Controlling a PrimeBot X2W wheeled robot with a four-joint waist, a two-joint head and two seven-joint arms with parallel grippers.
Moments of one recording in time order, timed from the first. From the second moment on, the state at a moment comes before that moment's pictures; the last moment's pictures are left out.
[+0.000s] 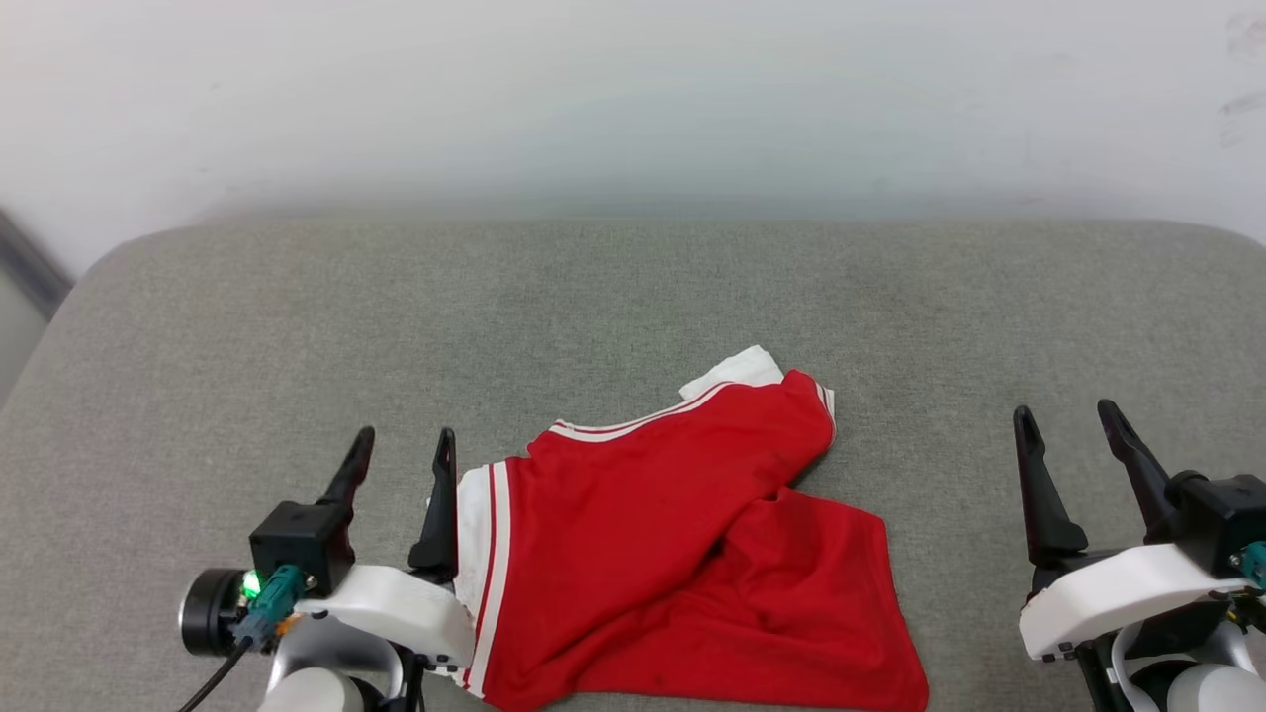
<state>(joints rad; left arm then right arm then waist) -0.13 0.35 -0.41 0.06 -0.49 0.26 -0.16 -0.04 -0.05 -0.07 -0.06 0.09 0.13 0.02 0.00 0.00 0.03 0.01</state>
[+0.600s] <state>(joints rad) -0.12 0.38 -0.42 -0.04 -0.45 0.31 -0.15 -0.03 -0.05 -0.14 0.04 0.15 0.13 0.17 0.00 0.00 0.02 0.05</state>
